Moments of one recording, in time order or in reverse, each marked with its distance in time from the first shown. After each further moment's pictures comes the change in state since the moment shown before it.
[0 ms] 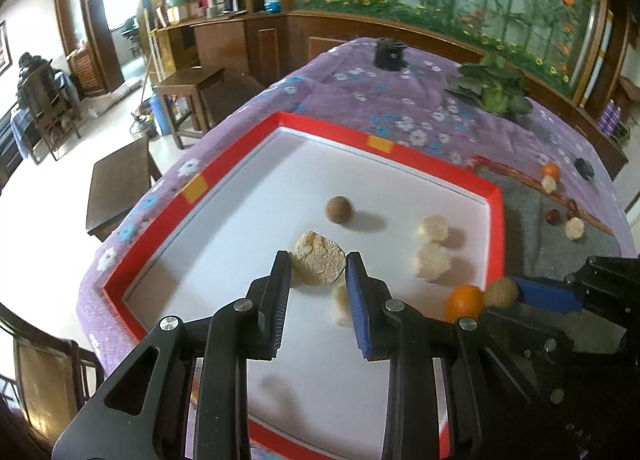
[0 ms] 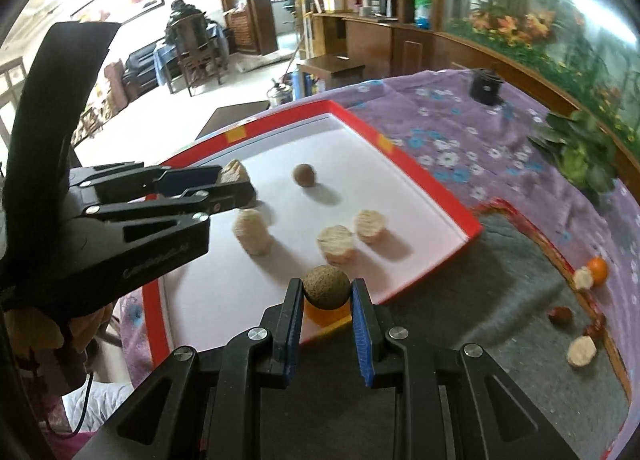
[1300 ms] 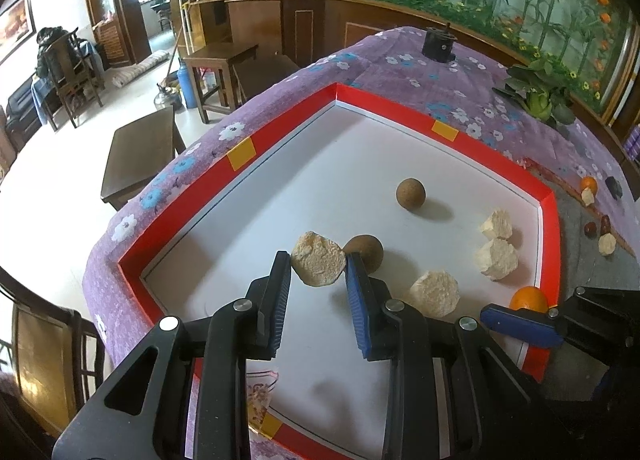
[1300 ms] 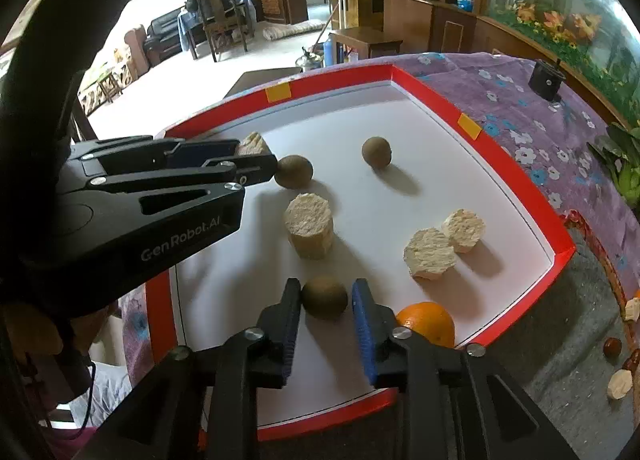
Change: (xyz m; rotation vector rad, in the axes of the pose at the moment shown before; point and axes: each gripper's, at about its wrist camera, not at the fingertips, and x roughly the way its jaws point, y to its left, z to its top) left arm 0.026 0.032 -0.008 -0.098 0.054 0.061; right arm 0.052 0.030 0.011 -0.054 0.093 0.069
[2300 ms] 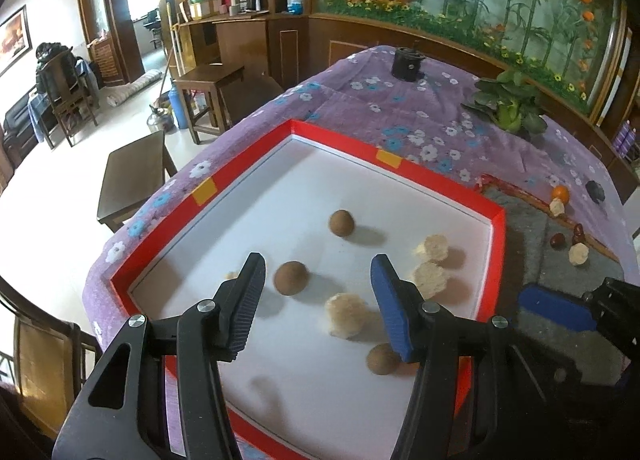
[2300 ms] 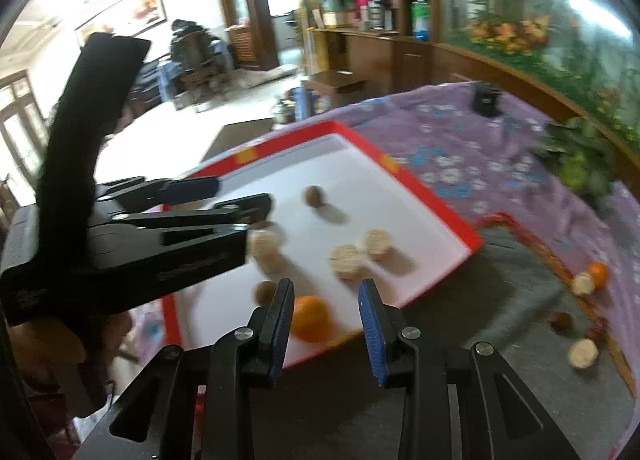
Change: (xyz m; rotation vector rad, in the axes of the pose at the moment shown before) left arm -0.036 -0.042 0.010 0.041 -0.063 -0.018; right arm -0.074 -0.035 -0.023 0.111 -0.163 -0.104
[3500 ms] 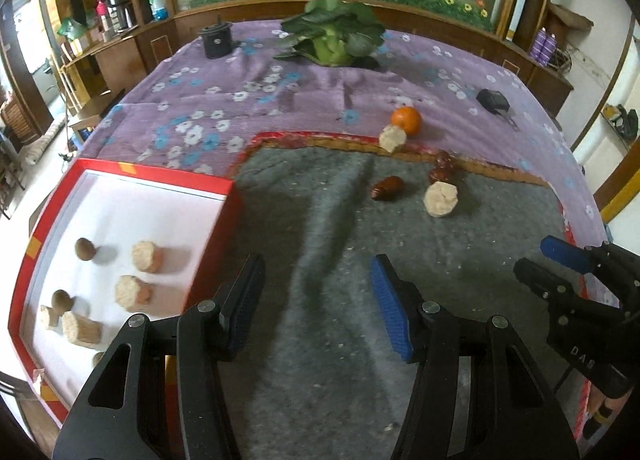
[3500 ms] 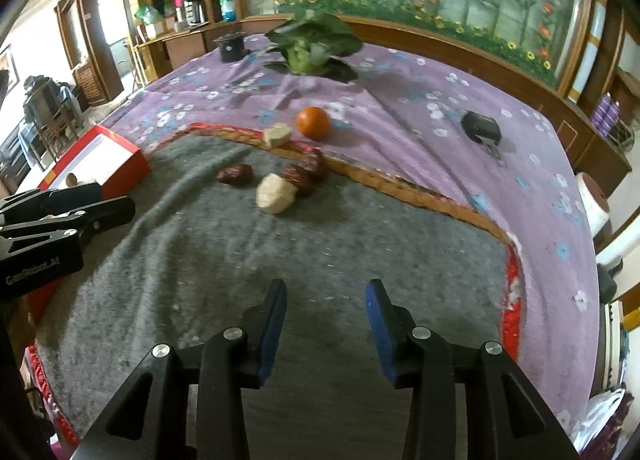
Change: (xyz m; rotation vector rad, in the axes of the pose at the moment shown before) left arm 0.012 -0.202 -0.016 0.297 0.098 -0.221; right arm -0.080 -0.194 -0.128 0.369 0.070 -0.374
